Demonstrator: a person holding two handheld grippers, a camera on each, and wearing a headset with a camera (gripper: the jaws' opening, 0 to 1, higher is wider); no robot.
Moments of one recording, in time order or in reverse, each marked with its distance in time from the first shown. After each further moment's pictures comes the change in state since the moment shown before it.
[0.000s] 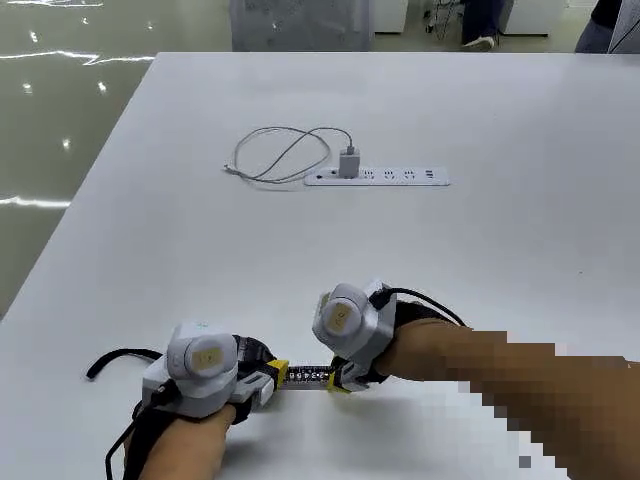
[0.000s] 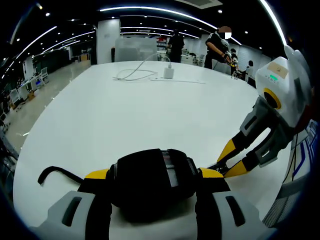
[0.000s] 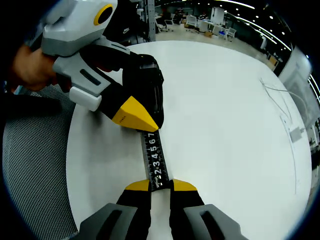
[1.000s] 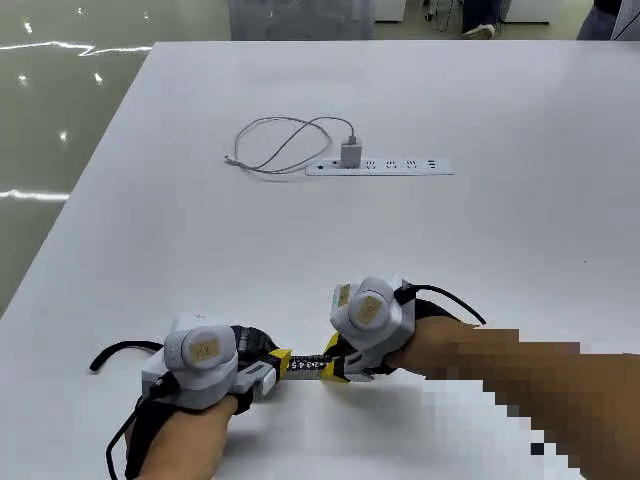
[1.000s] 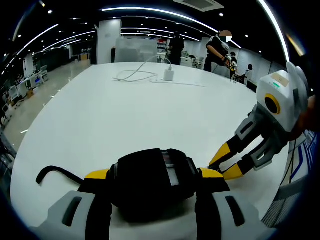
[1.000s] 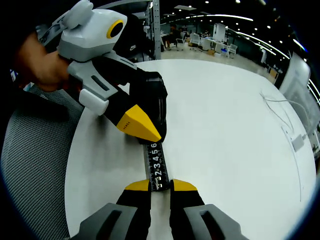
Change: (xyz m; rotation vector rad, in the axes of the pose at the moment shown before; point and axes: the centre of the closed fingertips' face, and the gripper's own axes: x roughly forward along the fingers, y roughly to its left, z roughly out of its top) left arm -0.001 0.002 0.003 -0.023 -0.014 -0.021; right arm 0.004 0.000 0.018 -0.038 -0.183 0.027
